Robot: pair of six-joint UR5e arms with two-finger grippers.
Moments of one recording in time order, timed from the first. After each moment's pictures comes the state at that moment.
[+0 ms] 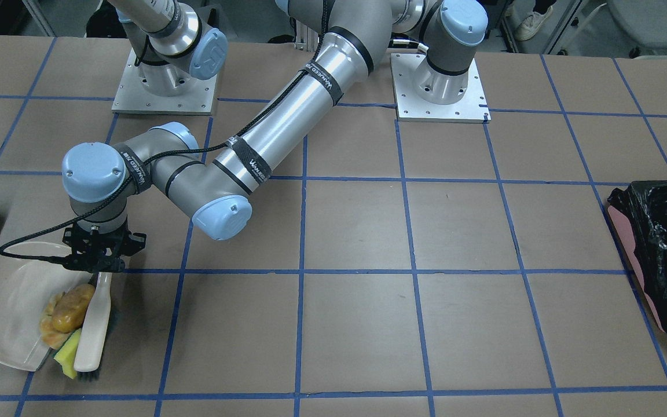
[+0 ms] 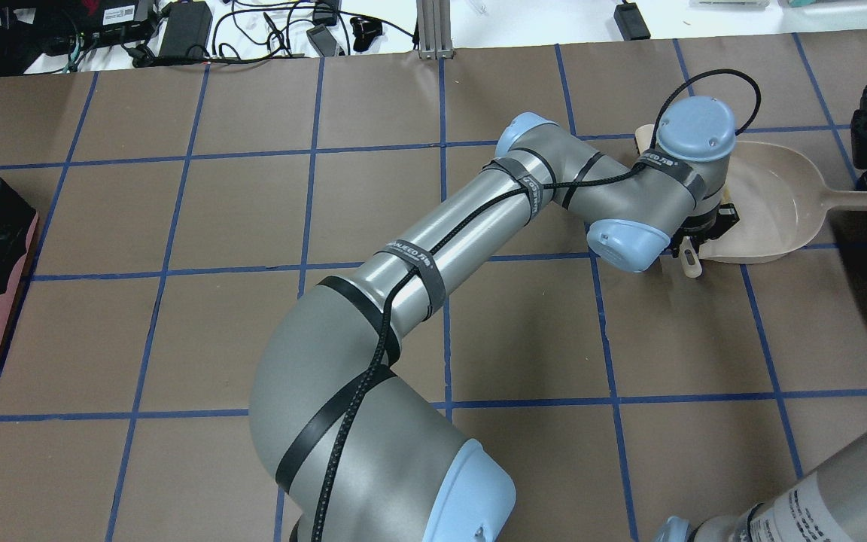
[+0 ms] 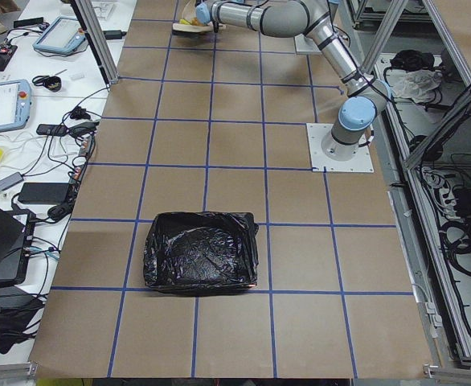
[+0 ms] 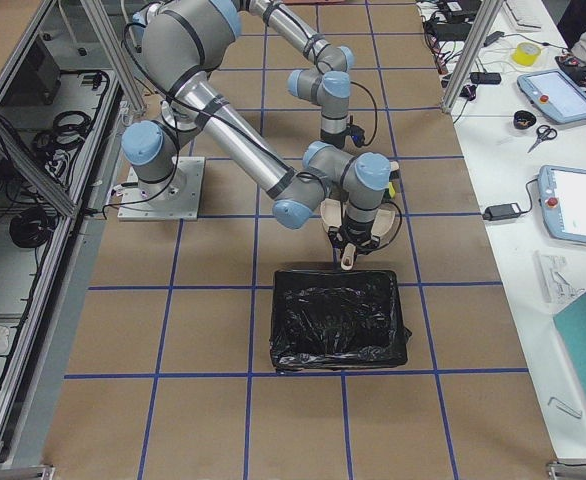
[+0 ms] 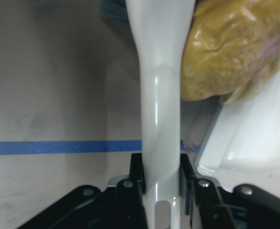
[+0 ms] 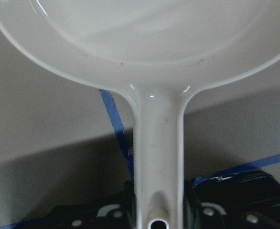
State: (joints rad) left arm -2.32 -2.63 -0.78 -1.05 1.34 -0.85; right arm 0.97 -1.10 1.64 -2.18 -1.74 -1.88
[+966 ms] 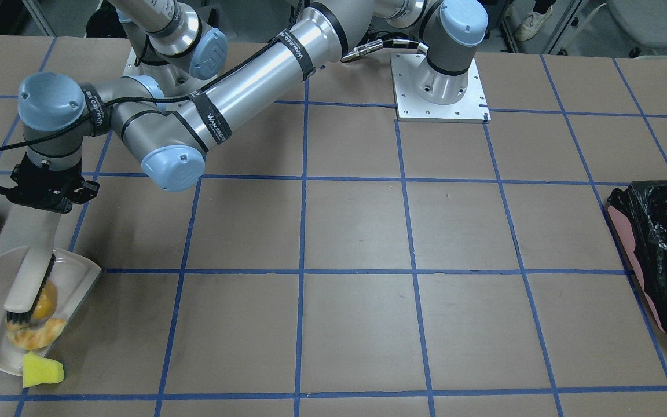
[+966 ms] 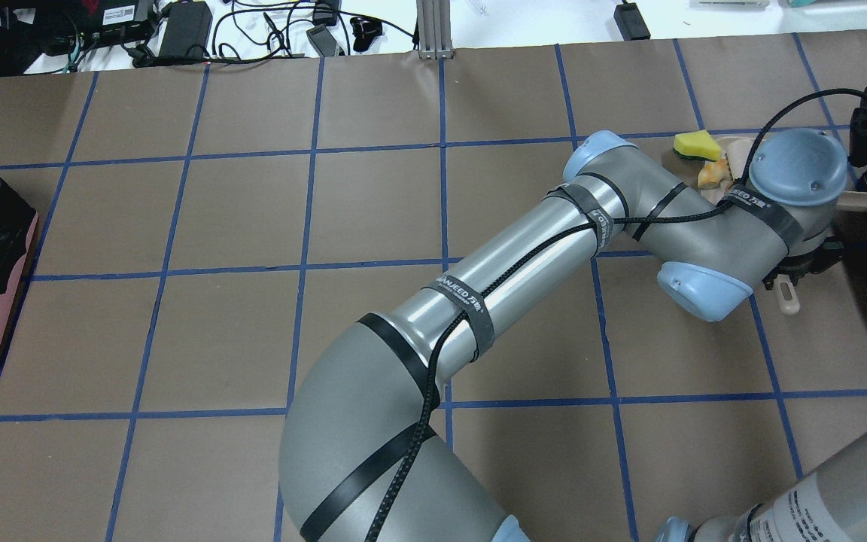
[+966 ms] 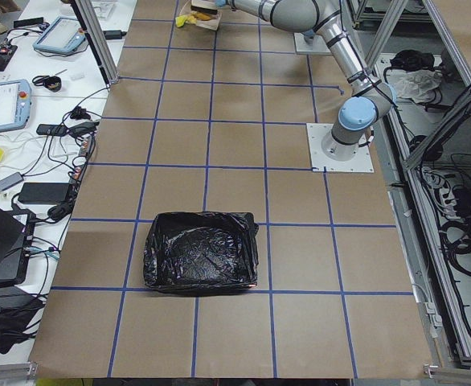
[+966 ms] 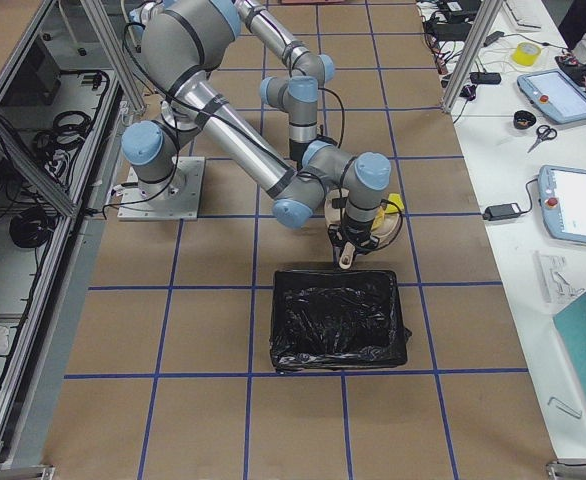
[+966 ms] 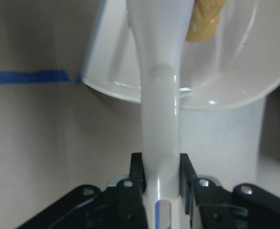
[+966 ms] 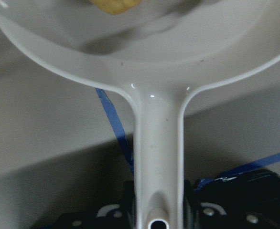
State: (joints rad) left arm -2.43 -2.61 -0.71 -1.05 1.29 -0.91; right arm 0.97 -1.10 1.64 -2.17 -1.73 -1.83
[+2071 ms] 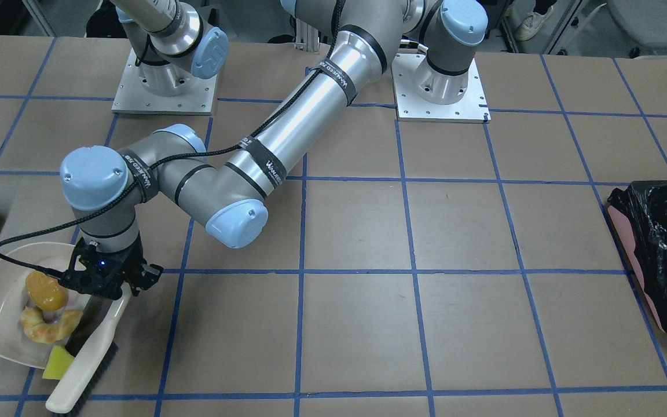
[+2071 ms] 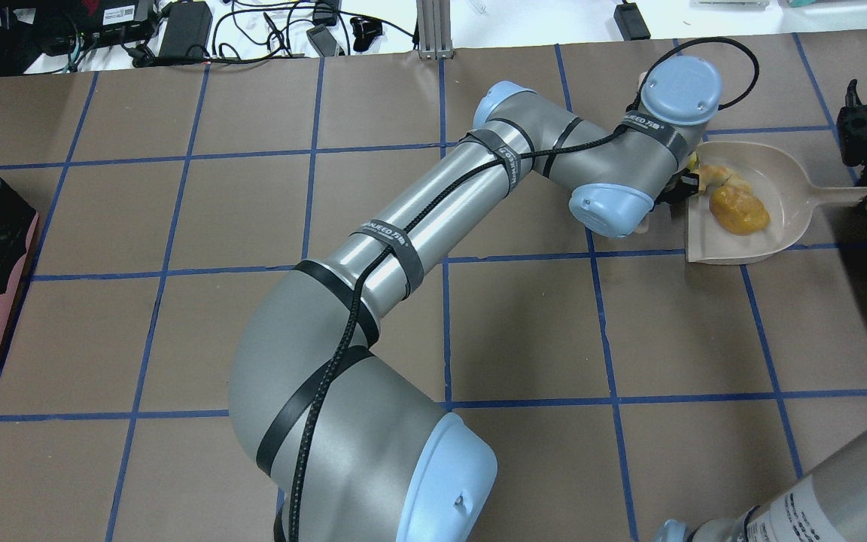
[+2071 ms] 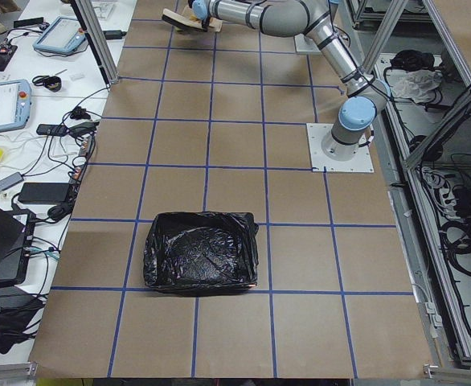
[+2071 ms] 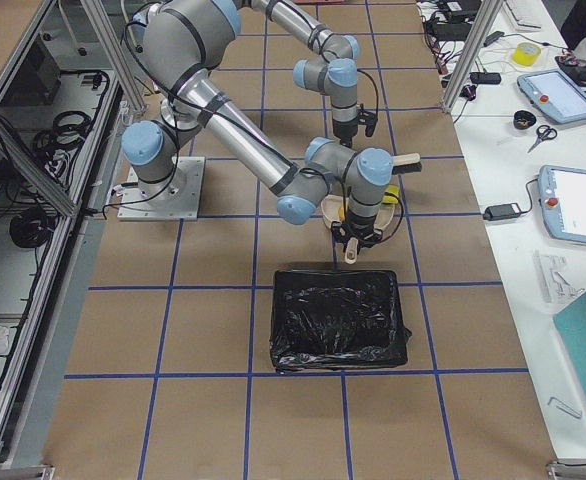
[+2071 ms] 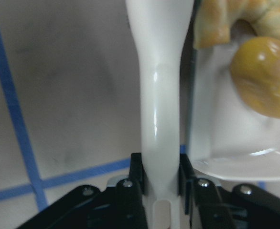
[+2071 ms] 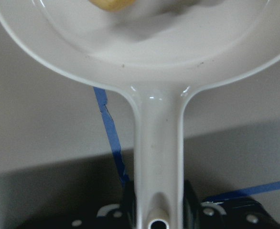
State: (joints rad) left arm -2.24 -2.62 -0.74 -1.11 1.54 -0.48; right arm 0.99 -1.10 1.63 -2.16 -1.70 -1.94
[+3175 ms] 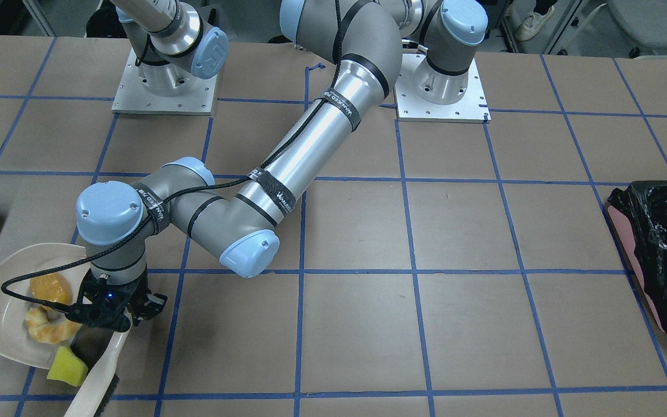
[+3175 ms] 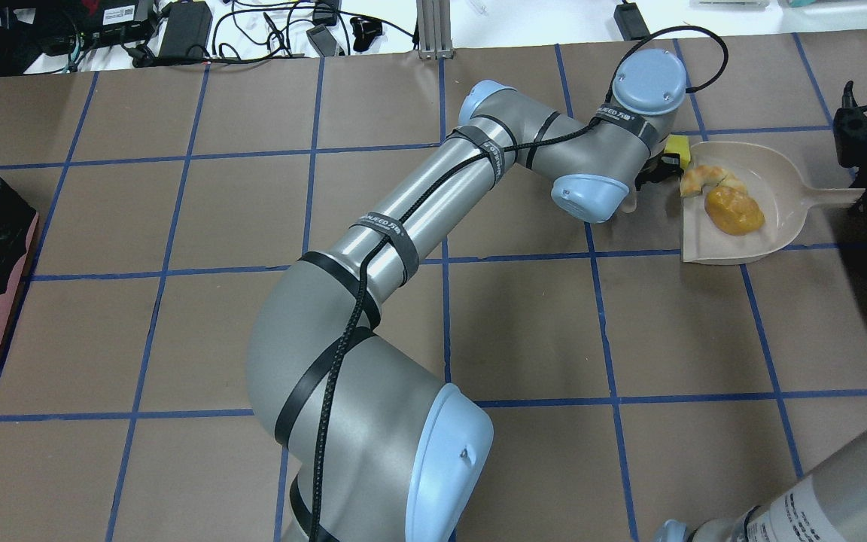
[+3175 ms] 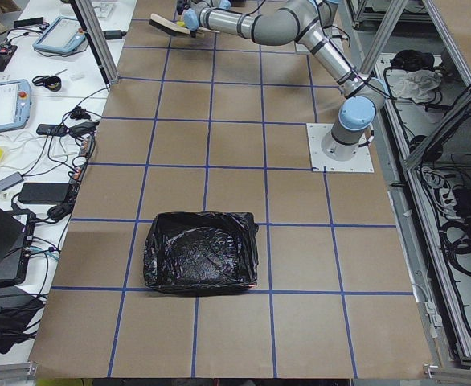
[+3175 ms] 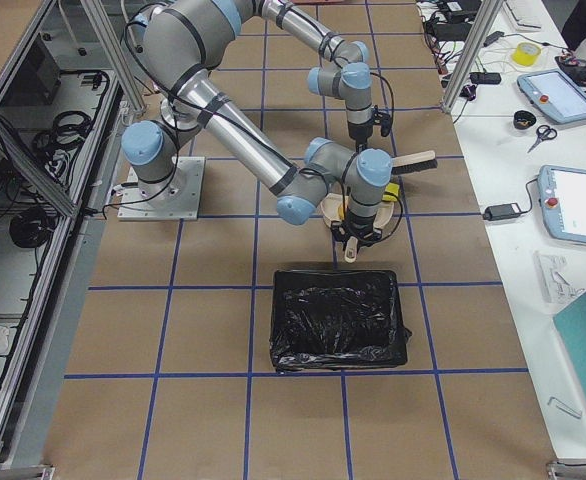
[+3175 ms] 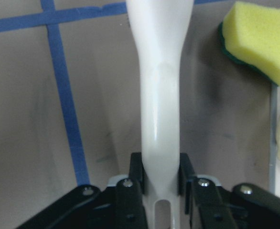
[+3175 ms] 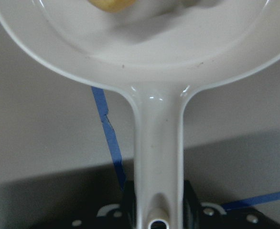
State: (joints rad) left arm -2.22 -2.69 -0.66 -1.04 1.51 -0.51; right arm 0.99 -1.10 1.64 -2.16 -1.69 -1.93
